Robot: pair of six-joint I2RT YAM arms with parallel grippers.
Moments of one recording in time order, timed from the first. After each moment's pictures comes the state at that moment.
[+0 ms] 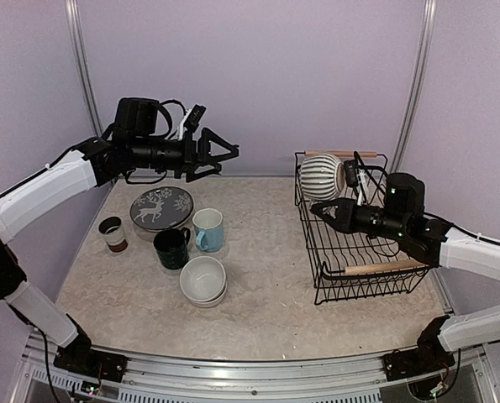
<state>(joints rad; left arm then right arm) -0.60 1.51 1.48 -0.34 0.56 -0.56 0.60 1.11 0.73 0.15 -0.31 0.51</state>
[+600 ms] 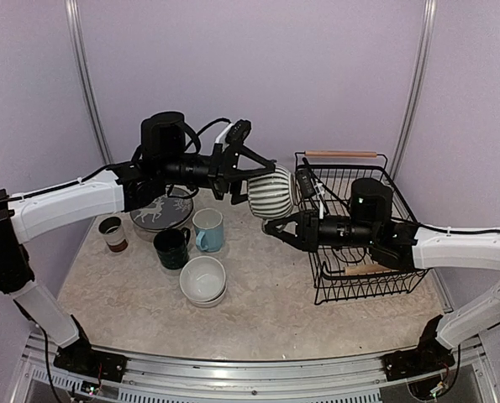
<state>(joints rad) -0.78 1.60 1.38 0.16 0.91 -0.95 0.86 1.31 0.80 0.39 -0.46 0.51</state>
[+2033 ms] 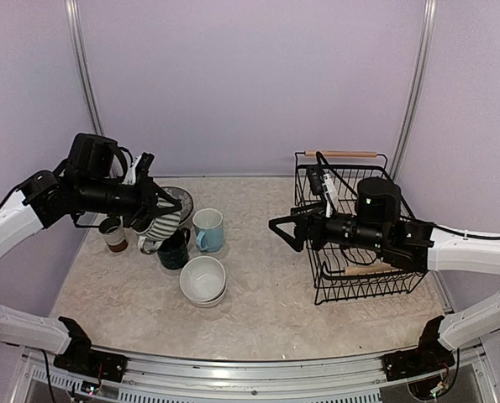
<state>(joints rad) -0.63 1.15 1.20 -0.60 0.39 -0.80 0.90 1.22 0.81 0.23 -0.16 0.37</state>
